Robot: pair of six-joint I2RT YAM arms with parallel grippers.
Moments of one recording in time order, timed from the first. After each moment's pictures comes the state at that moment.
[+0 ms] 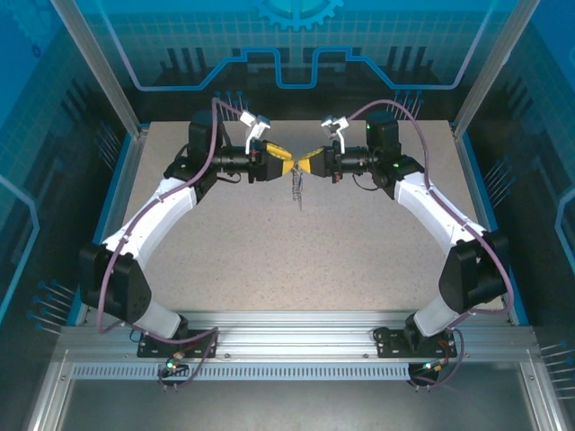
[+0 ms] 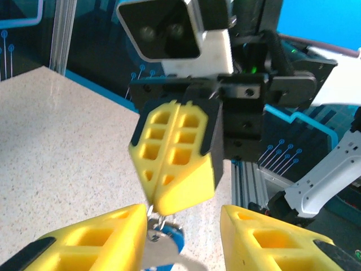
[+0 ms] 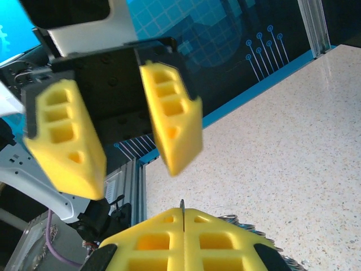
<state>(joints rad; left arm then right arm) -0.29 1.53 1.33 -0.11 1.06 -0.17 0.33 1.58 1.35 -0.13 -1.09 0.21</state>
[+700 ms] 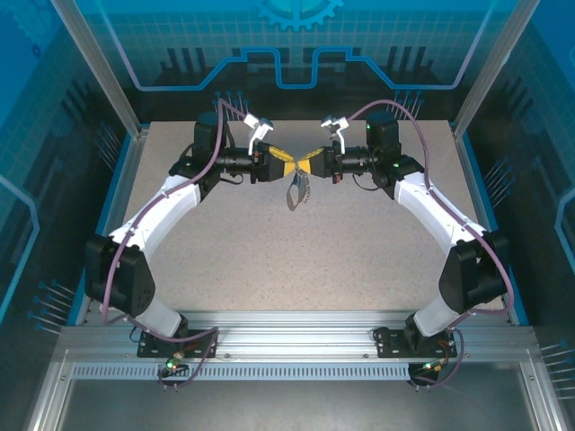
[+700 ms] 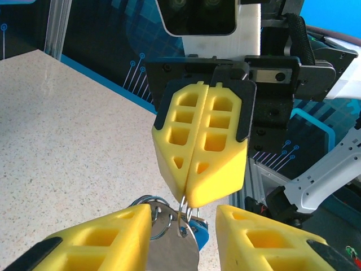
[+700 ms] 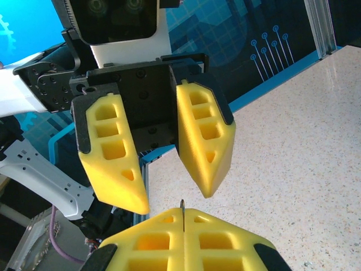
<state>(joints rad) -0.29 1.57 1.33 -0.10 1.08 -0.18 0.33 1.58 1.35 -0.13 -1.10 0.20</state>
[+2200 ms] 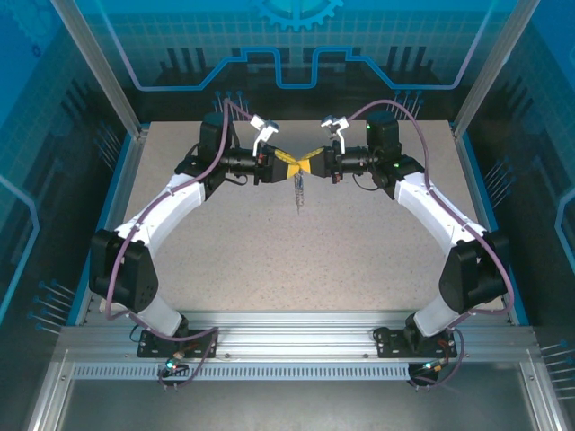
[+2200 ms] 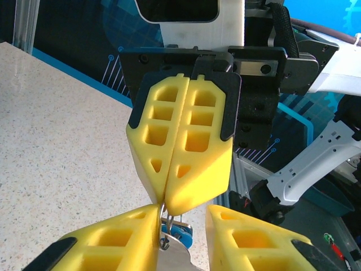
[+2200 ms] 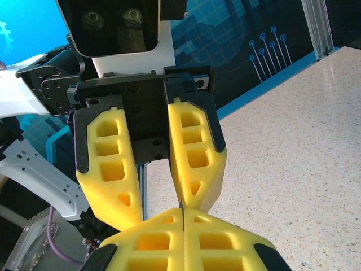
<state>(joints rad) -0.31 1.60 1.35 -0.08 1.15 -0.19 0.33 1.58 1.35 -0.13 -1.10 0.20</state>
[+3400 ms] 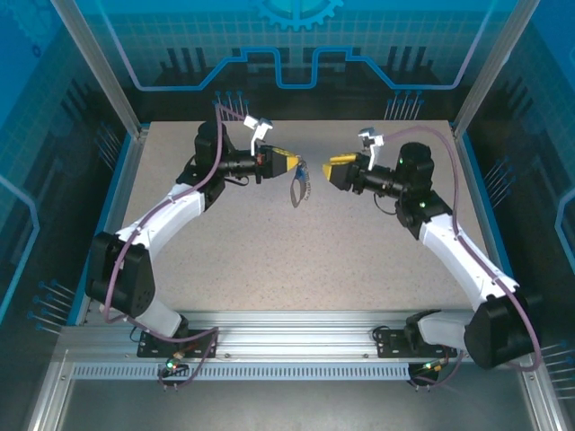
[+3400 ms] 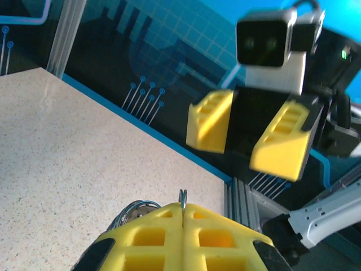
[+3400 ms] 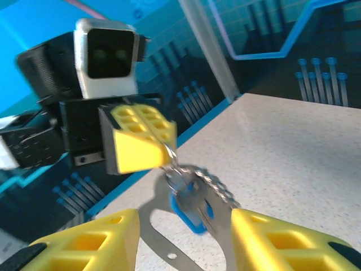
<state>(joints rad) -0.32 1.56 1.20 0.27 1.02 -0.44 0.29 1.22 0.95 0.13 -0.74 0.39</state>
